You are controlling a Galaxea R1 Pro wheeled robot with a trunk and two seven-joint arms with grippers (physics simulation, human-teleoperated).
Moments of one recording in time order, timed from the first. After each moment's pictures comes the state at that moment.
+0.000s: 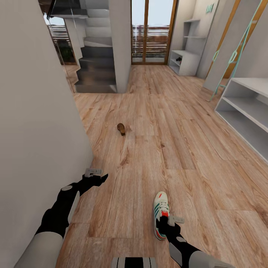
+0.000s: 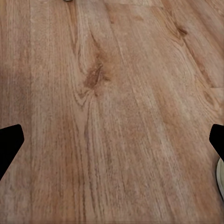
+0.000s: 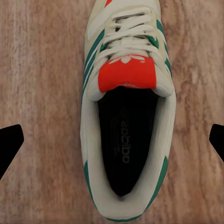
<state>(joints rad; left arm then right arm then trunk) -0.61 -0.02 0.15 -1.03 -0.12 0.32 -0.42 -0.65 0.11 -0.14 -0.05 -0.02 -0.31 -0.06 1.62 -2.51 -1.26</state>
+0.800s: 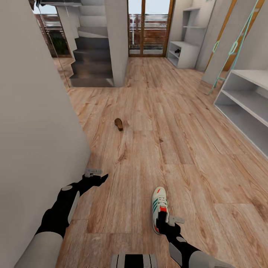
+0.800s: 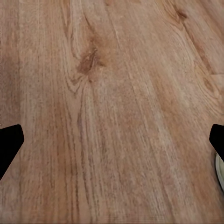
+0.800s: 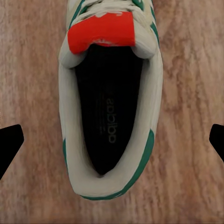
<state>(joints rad) -0.61 -0.02 0.15 -1.03 -0.12 0.32 -0.42 -0.65 0.11 -0.14 -0.05 -0.02 -0.31 -0.06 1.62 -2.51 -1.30</state>
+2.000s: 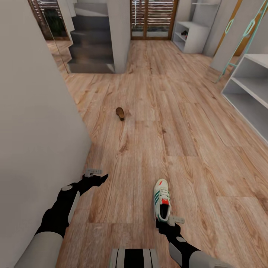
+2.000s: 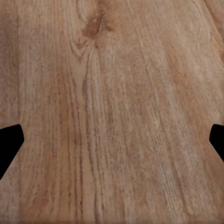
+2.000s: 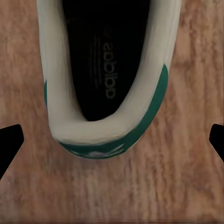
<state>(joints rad) -0.61 -0.02 0.15 -1.03 -0.12 0.32 -0.42 -0.65 0.11 -0.14 -0.05 -0.02 -0.31 -0.06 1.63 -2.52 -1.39</state>
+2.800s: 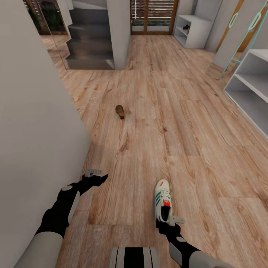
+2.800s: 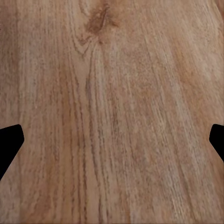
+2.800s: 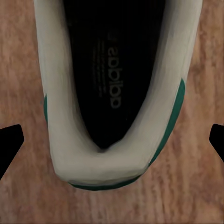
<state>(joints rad) -0.61 -0.02 0.15 -1.03 -0.12 0.32 -0.42 -0.65 0.11 -0.14 -0.05 -0.02 -0.31 -0.06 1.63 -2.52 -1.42</state>
